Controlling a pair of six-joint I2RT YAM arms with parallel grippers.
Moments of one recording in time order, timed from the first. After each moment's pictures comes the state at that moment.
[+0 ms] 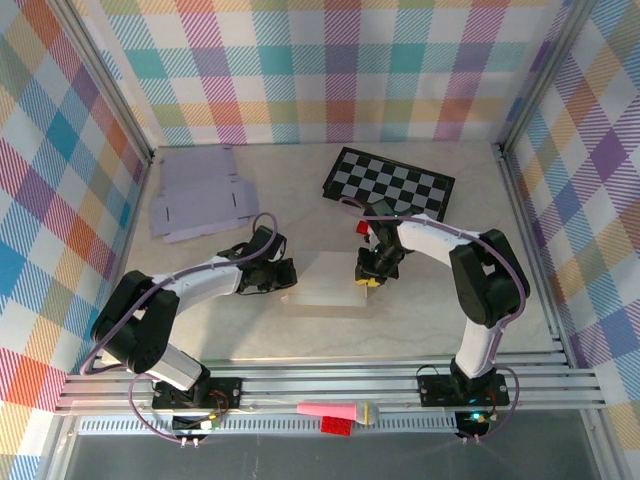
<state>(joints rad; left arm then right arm) -0.56 1.52 0.77 -0.30 0.18 -0.71 0.52 1.82 1.17 -0.82 -0.38 0.57</state>
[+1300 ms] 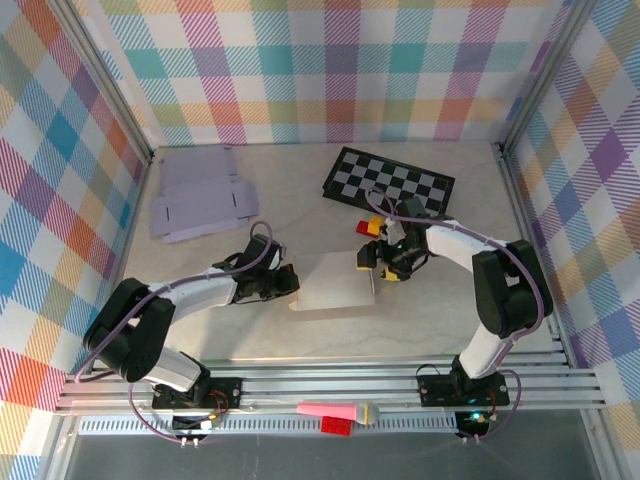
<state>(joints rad) -0.55 1.46 0.65 -0.15 0.28 -0.77 0.33 1.70 1.01 -0.62 -0.59 0.41</state>
